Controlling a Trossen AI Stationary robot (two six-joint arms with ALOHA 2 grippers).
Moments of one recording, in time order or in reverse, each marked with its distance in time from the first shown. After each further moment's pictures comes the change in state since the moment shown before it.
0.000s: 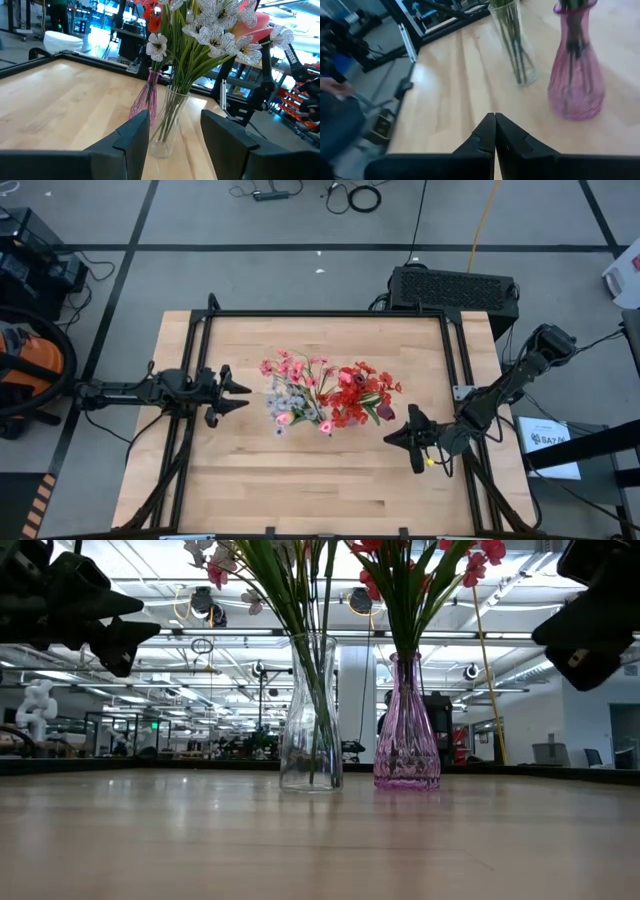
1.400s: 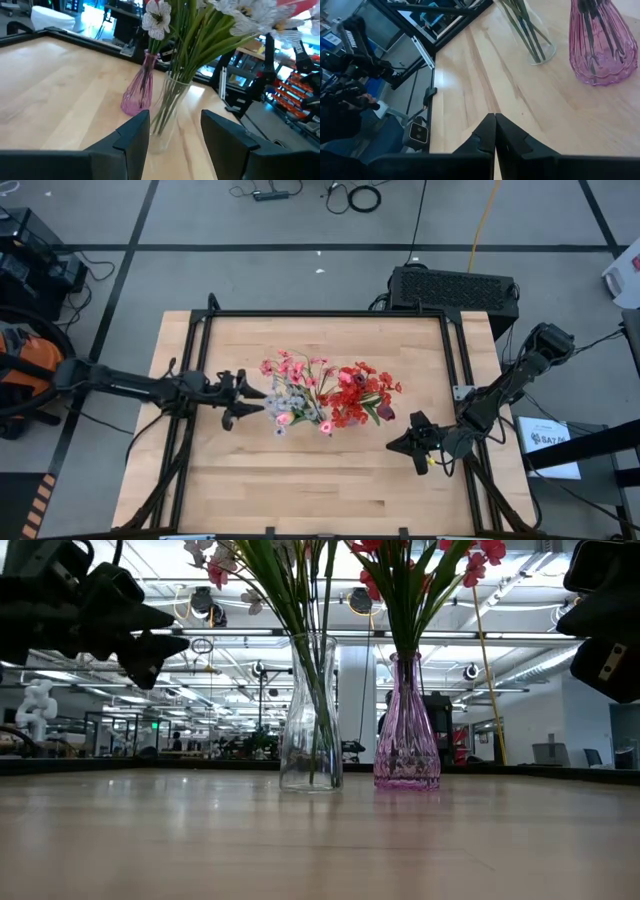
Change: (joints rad) left arm 0.000 0.656 0.000 0.593 0.047 -0.043; right arm 0.045 0.000 0.000 0.006 -0.030 0.289
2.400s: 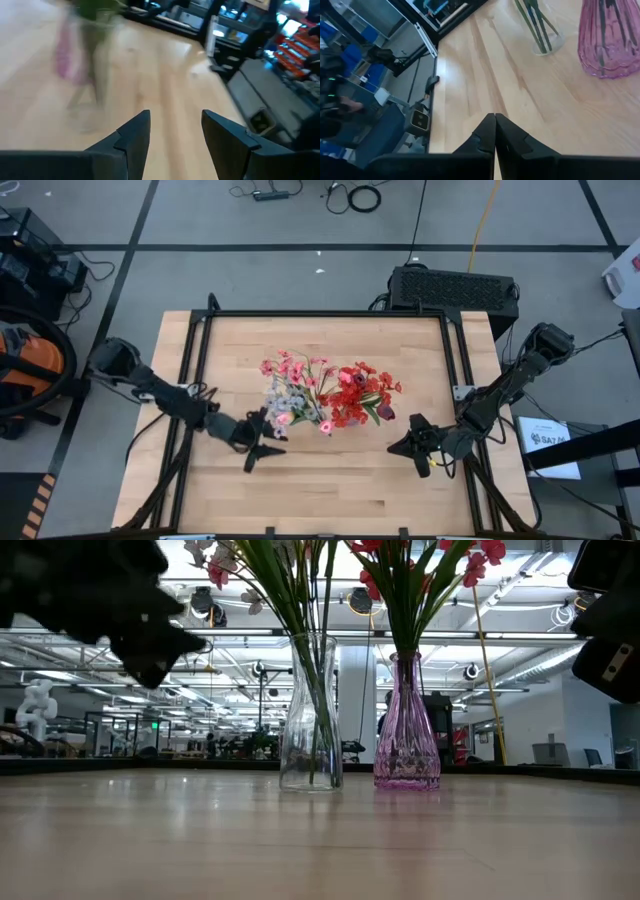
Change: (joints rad) left arm -0.475 0.682 0.329 0.124 -0.357 -0.109; right arm 0.005 0.000 -0.001 -0.012 -0.049 -0.030
